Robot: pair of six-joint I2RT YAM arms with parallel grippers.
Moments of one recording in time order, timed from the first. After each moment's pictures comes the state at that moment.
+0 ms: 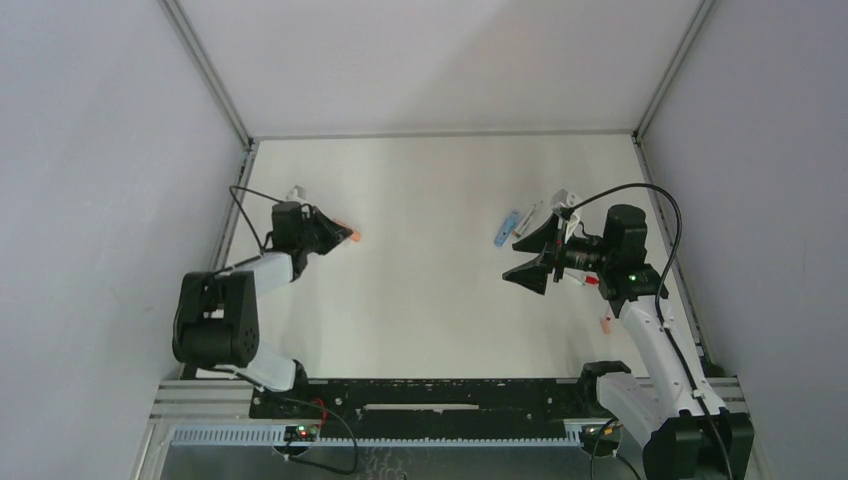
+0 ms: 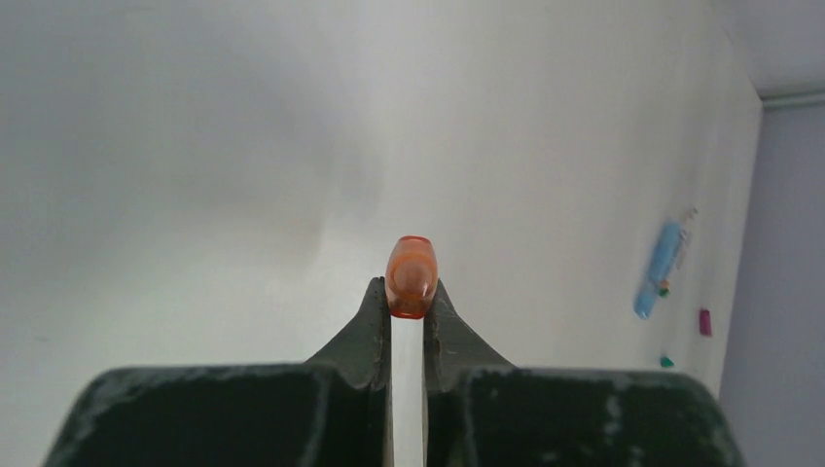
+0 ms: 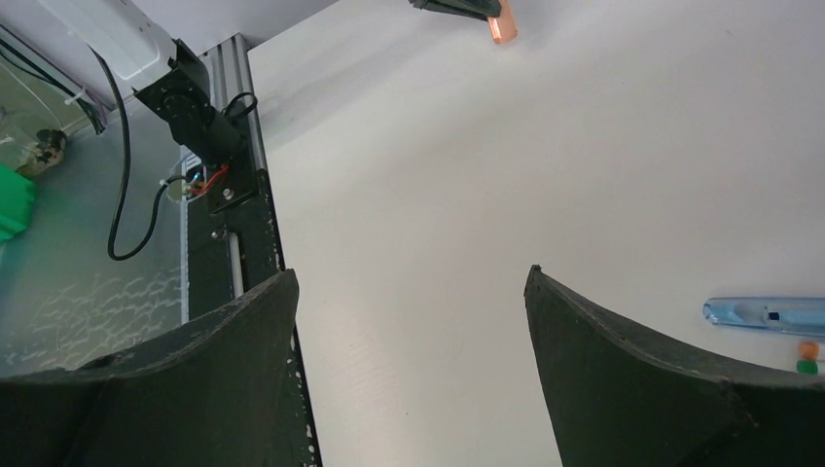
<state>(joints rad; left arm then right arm) -0.03 1.50 0.64 0.28 0.30 -0.70 0.05 0.91 0.68 -0.16 -1.19 -0.06</state>
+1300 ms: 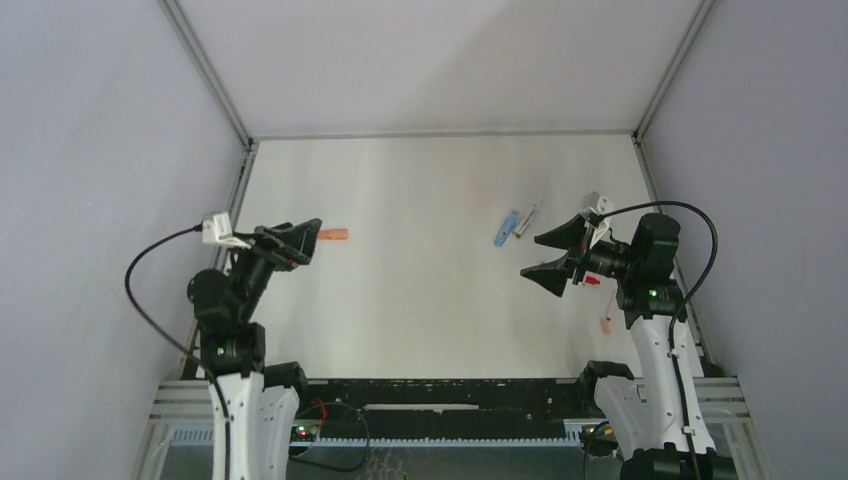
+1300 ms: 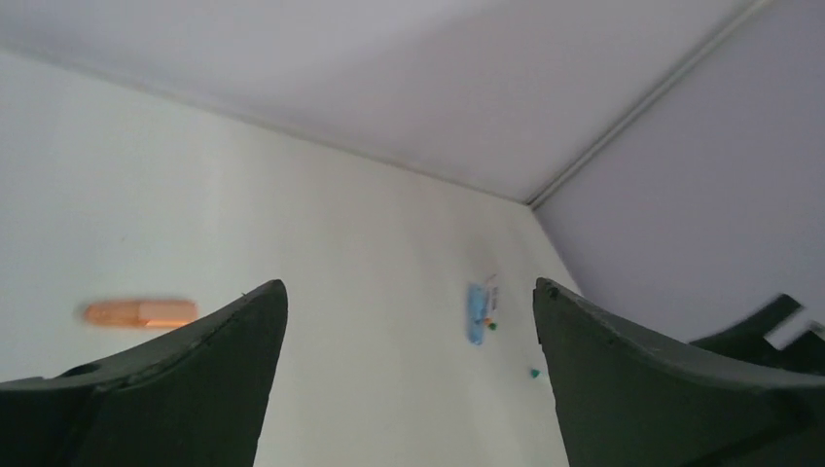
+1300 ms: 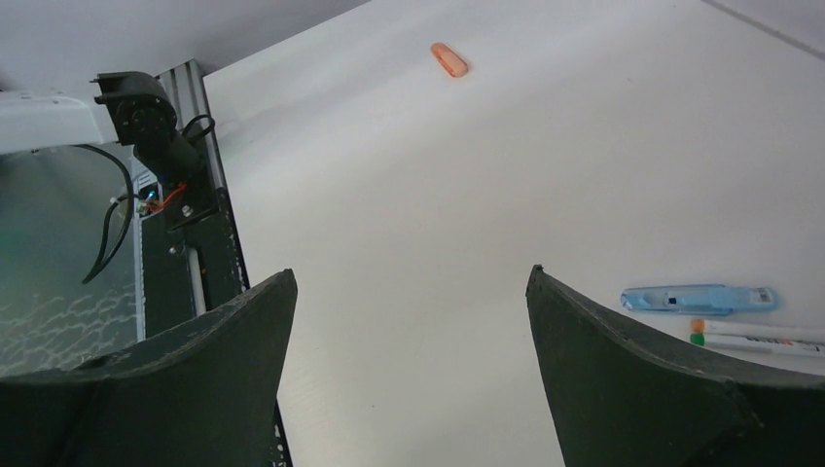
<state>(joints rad) 0.17 0.50 0.56 -0.02 0.47 -0.65 -0.13 0.77 0.70 -0.24 -1.27 -0.12</state>
